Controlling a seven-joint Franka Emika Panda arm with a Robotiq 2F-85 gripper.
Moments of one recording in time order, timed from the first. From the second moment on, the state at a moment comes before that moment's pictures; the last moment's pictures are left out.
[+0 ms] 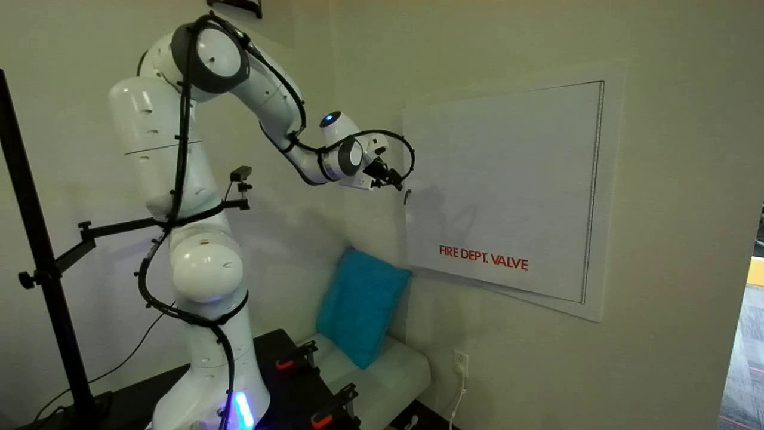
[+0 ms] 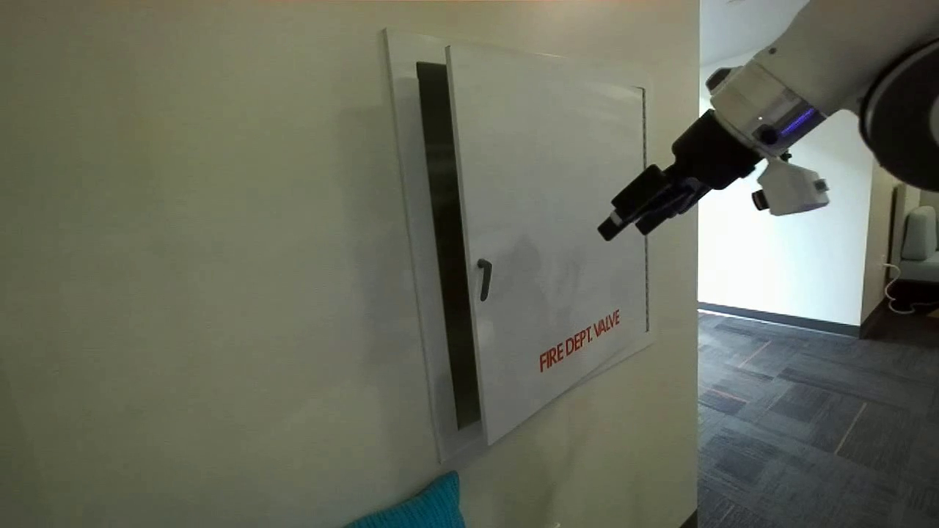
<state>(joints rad) -0.10 -0.16 0.41 -2.41 -0.17 3.15 0.33</state>
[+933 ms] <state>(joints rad) -0.19 0.18 0.55 -2.01 -0.78 3.06 0.89</state>
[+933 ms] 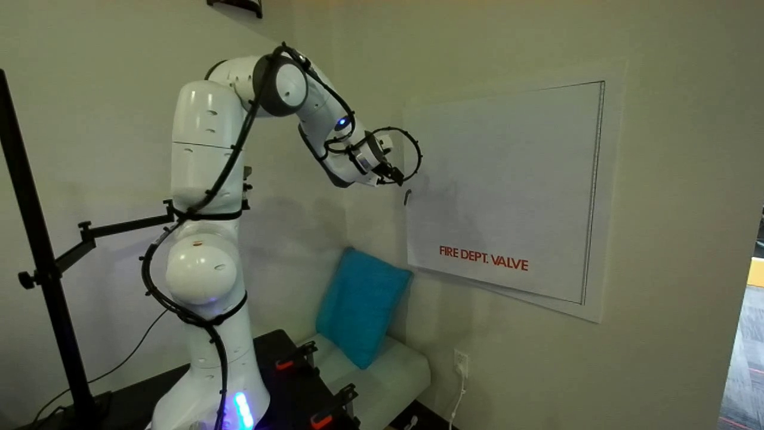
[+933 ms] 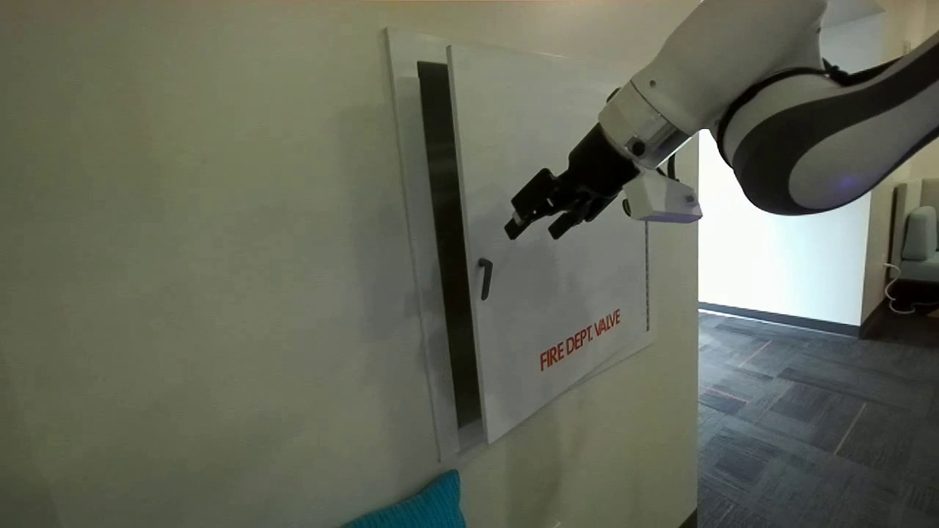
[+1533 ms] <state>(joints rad) -0.15 0.22 0.53 -1.99 -0.80 3.06 0.90</state>
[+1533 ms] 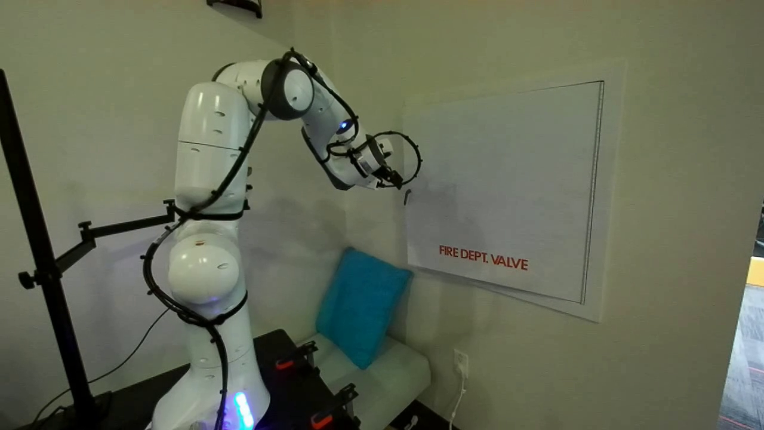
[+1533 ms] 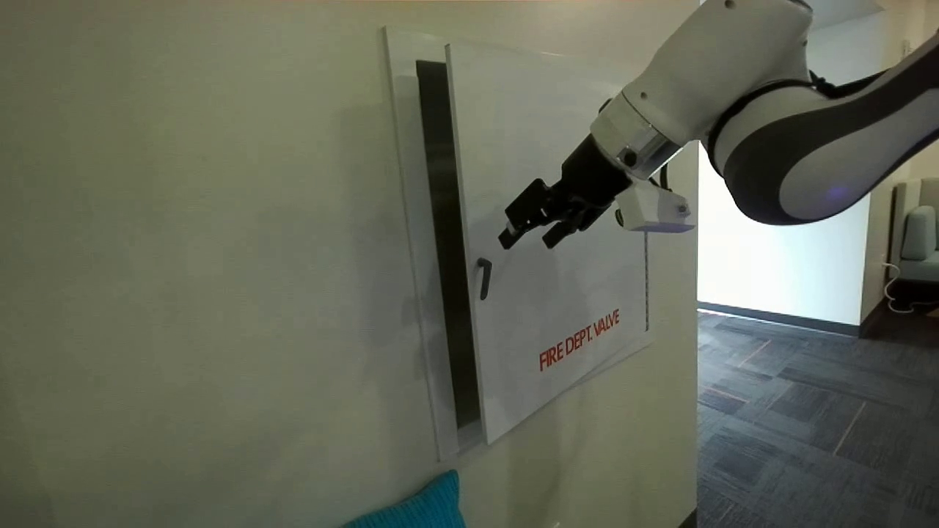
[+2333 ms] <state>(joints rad) 0.12 0.39 0.23 -1.73 -1.25 3.06 1.41</state>
